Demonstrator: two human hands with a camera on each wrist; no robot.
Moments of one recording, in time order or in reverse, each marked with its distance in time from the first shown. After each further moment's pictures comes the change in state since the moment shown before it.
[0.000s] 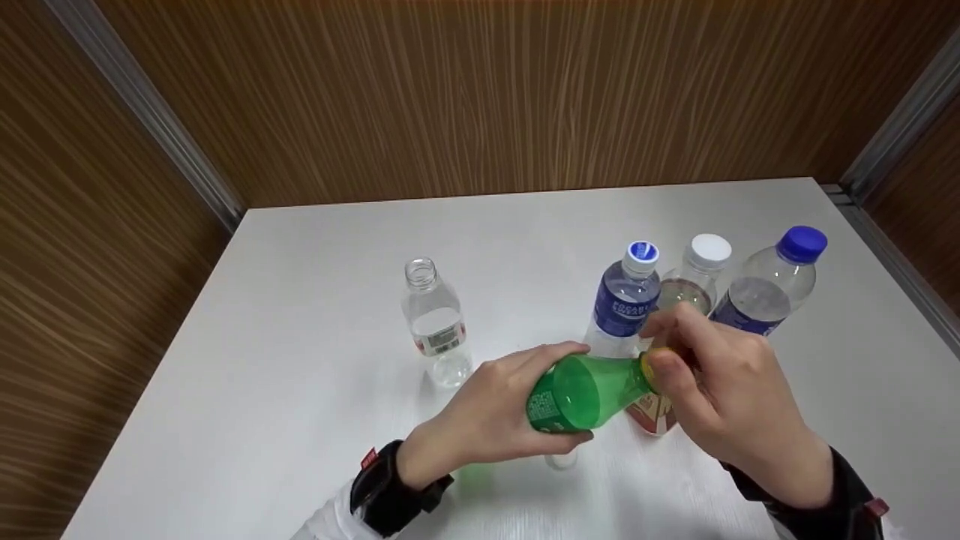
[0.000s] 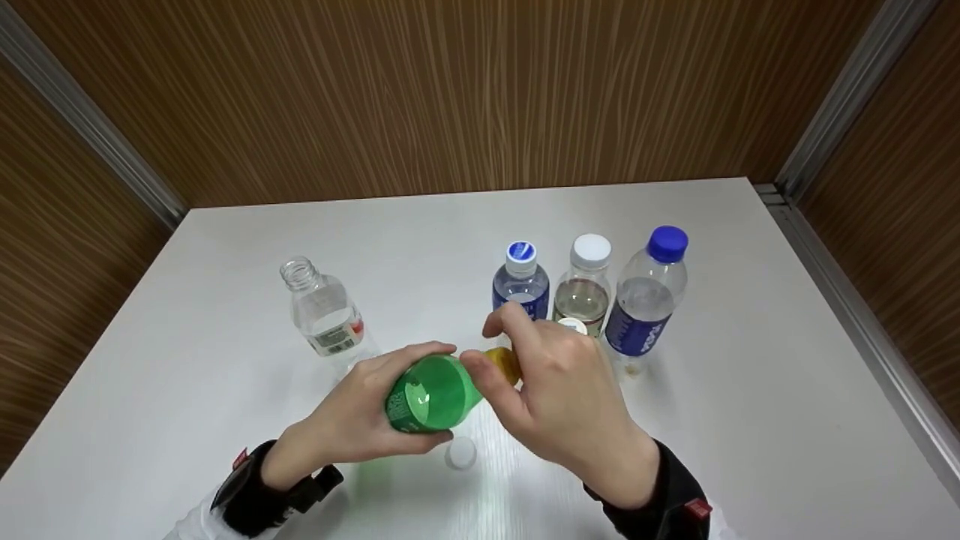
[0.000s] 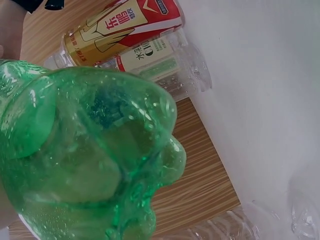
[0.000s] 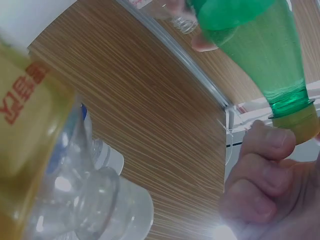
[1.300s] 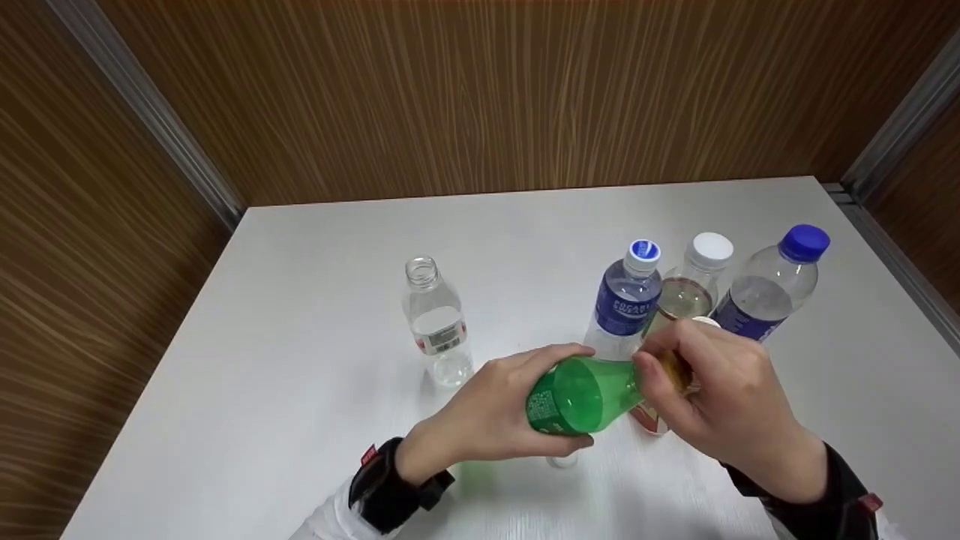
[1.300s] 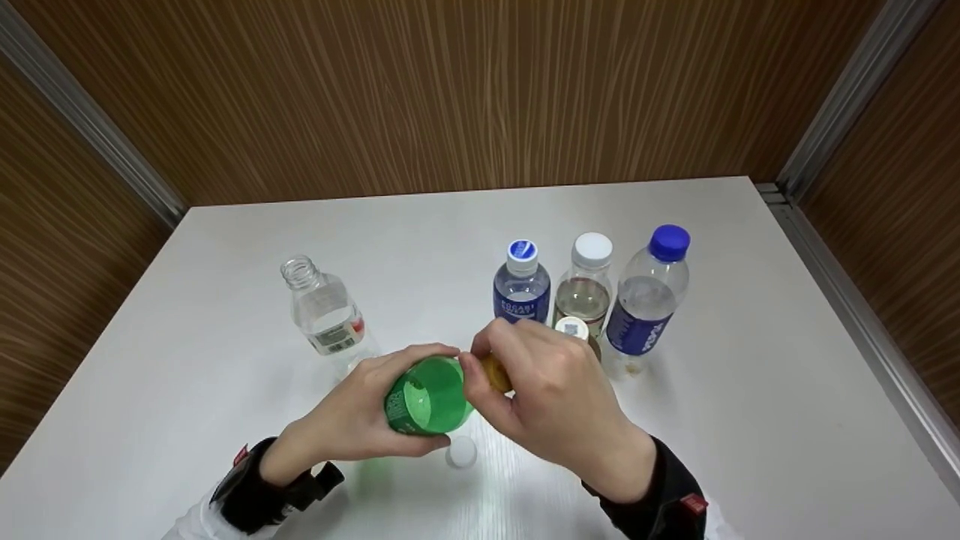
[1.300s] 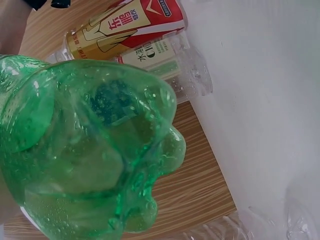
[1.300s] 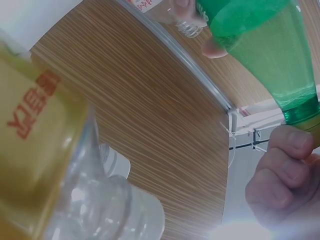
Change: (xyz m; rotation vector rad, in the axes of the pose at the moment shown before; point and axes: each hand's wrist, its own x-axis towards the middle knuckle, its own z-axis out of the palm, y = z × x) left_hand 0.001 -0.002 -0.002 -0.133 -0.048 -0.014; right_hand 0.002 0.003 0.011 0.027 0.113 -0.199
